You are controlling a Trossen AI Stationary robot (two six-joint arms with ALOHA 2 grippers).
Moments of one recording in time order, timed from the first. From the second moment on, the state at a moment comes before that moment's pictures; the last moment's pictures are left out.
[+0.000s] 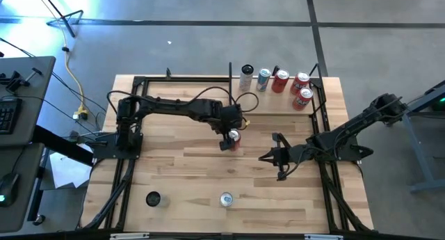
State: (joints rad) left arm 0.09 1.97 1.63 -0.80 0.06 -0.11; right arm 0.45 1.10 0.44 0.15 0.37 0.04
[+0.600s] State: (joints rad) left arm -0.01 1.60 1.10 -0.18 -0.10 -0.04; right arm 0.39 1.07 0.16 0.69 0.43 0.02
